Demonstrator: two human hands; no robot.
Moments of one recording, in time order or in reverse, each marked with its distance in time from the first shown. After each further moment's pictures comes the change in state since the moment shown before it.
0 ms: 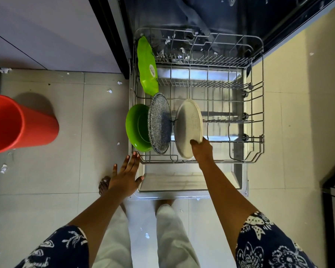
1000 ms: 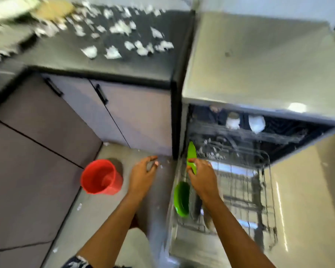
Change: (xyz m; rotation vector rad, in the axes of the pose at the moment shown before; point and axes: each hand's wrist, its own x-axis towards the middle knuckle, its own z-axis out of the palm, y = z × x) left_hand -0.240 0.012 -0.332 -0.870 0.958 -0.029; right_hand -0.225 -0.259 -0.062 -0.318 0.106 -0.949
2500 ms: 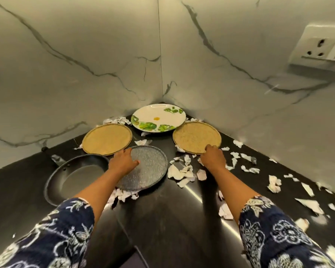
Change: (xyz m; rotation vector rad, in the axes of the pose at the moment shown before) left_hand 0.624 -0.128 -0.592 0.625 0.329 -0.519; right_hand 0.708 -0.623 0.268 -0.342 -0.230 -0.470
